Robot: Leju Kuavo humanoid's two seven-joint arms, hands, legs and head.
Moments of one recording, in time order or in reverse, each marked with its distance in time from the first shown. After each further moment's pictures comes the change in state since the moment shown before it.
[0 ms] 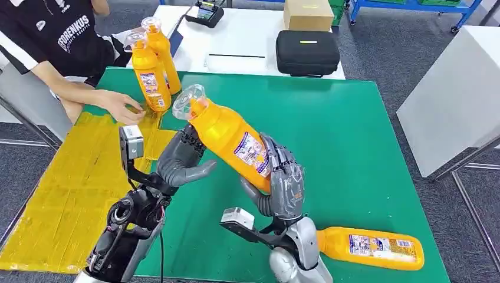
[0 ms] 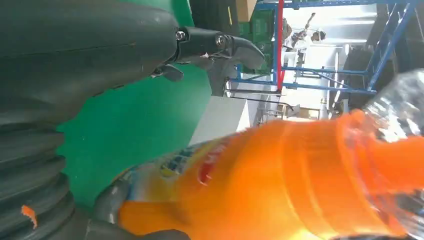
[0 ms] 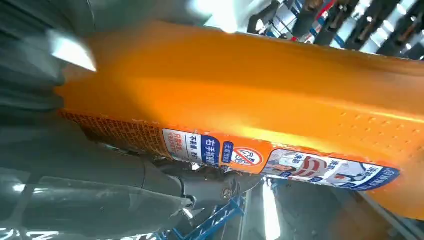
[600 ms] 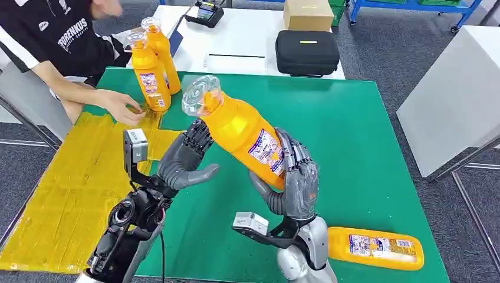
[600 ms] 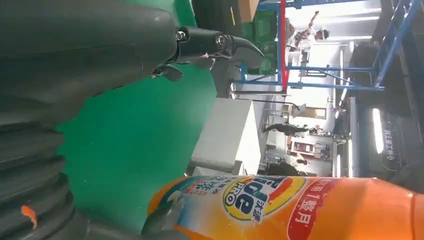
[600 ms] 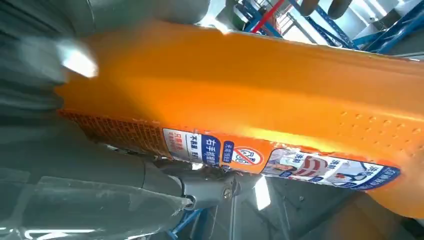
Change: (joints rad) left arm 0.010 -0.006 0.010 0.006 -0.052 -0.022 -0.004; right arm 0.039 0.037 -0.092 -0.104 -0.034 0.000 -0.153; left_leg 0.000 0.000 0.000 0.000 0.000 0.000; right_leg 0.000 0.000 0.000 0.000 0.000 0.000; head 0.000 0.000
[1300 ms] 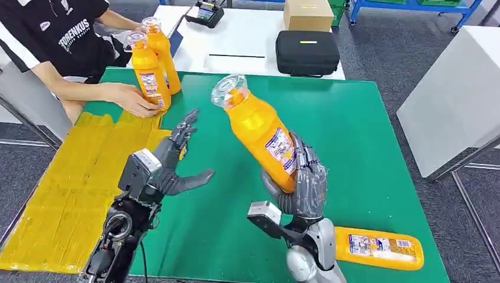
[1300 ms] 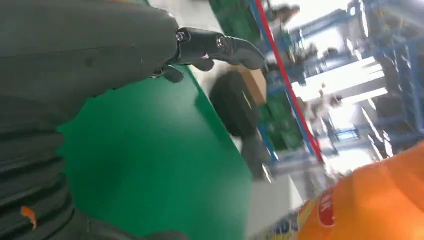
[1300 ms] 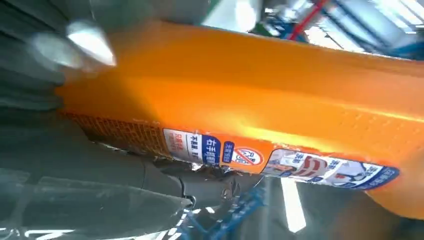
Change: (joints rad) left arm 0.078 0.008 0.053 -0.116 -0.428 0.139 -0.056; right arm -0.006 -0.082 0.031 0.008 -0.083 0.001 0.100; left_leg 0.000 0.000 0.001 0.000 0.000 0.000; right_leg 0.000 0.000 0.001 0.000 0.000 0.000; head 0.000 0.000
